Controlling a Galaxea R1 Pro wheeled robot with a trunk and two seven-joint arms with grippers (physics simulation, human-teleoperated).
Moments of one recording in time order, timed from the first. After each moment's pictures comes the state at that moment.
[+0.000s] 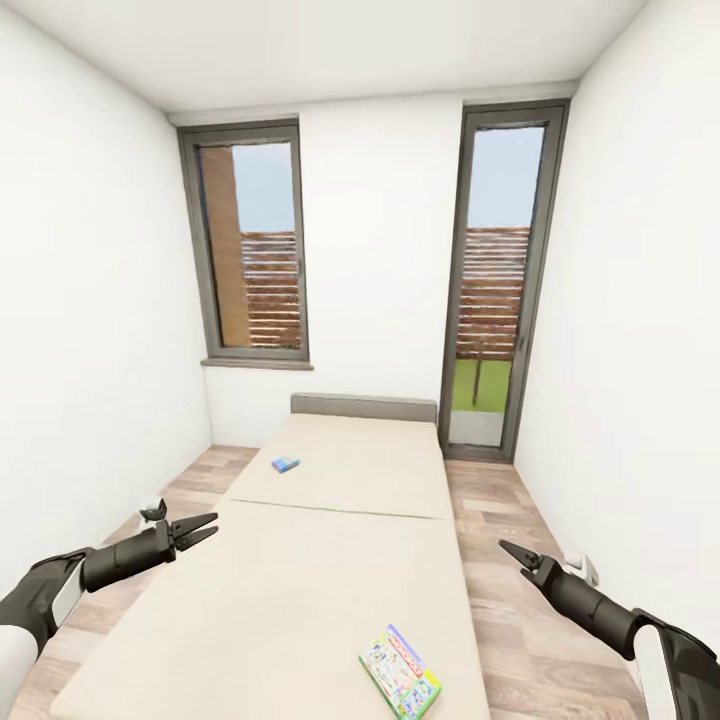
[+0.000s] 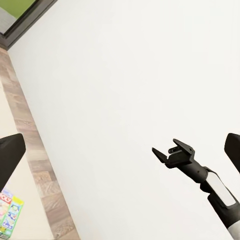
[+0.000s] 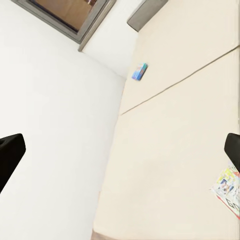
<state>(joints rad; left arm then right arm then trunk) -0.69 0.37 0.27 -0.42 0.17 0.59 -1.46 -0.30 -0.02 -0.64 -1.18 -0.23 0.85 0.79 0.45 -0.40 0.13</state>
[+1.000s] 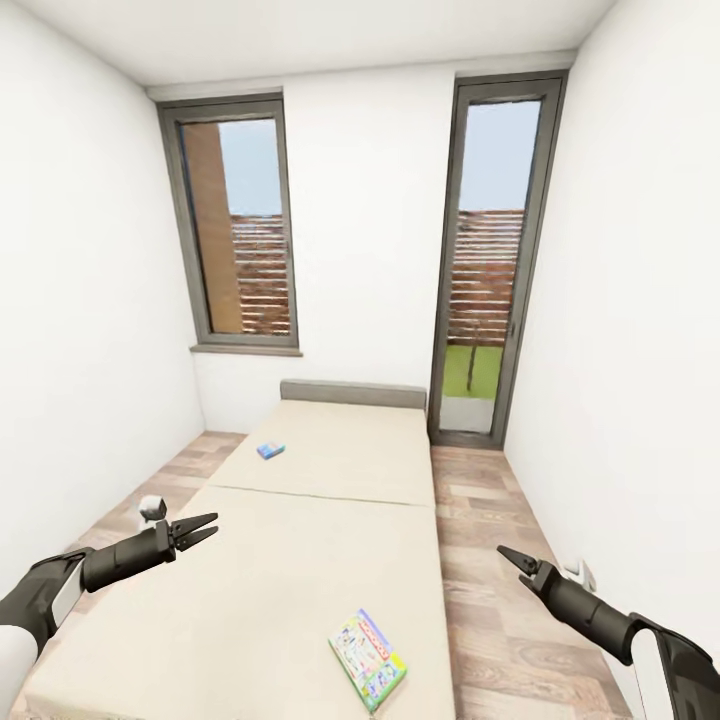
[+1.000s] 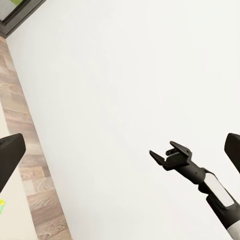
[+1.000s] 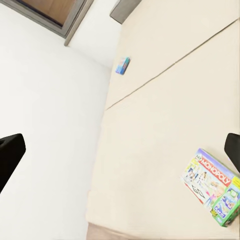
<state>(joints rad) -0.69 0.37 0.27 -0.42 0.16 0.59 -1.46 -0.30 -0.03 -0.64 -1.15 -0.23 0.85 0.79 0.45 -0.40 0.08</state>
